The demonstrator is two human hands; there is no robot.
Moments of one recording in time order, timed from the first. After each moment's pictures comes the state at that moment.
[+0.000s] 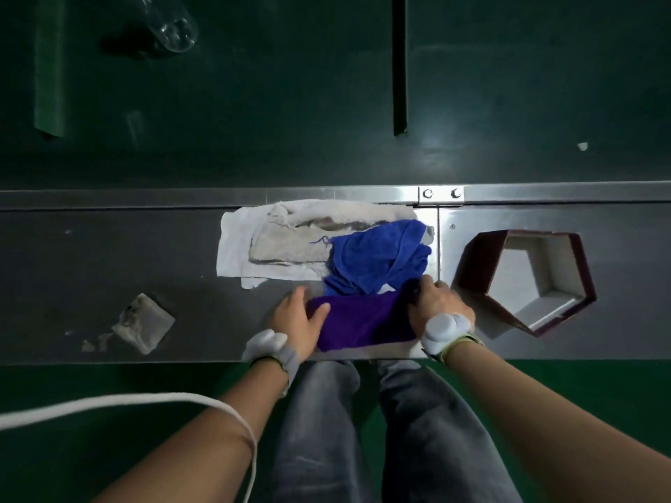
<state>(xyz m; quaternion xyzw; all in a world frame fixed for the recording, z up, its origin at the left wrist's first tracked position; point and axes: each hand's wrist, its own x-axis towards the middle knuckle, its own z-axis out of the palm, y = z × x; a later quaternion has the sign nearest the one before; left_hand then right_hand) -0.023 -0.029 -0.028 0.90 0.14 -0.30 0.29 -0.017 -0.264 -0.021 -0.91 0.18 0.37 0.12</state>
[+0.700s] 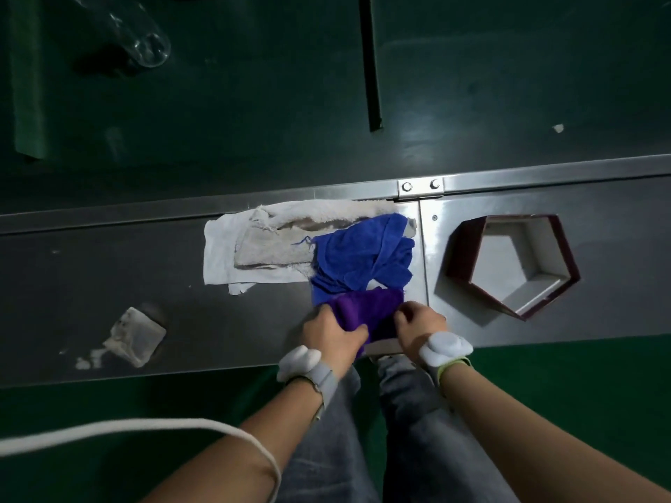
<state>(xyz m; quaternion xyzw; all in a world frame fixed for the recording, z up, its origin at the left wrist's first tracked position) -0.042 -0.109 0.002 0.88 0.22 -0.36 0.22 -0.064 -0.263 -0.025 -0.83 0.29 0.37 0.30</state>
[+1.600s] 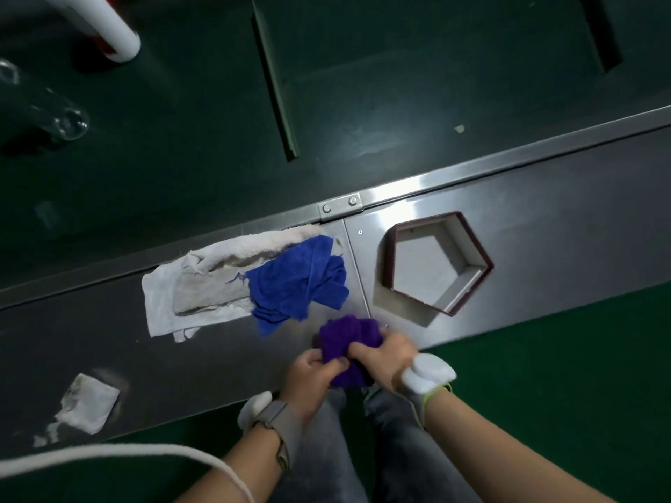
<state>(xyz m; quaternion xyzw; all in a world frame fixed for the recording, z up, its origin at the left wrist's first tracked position) -0.066 -0.152 0.012 0.68 0.33 -0.43 0.49 -0.087 -0.298 0.022 -0.72 0.38 0.37 0.44</state>
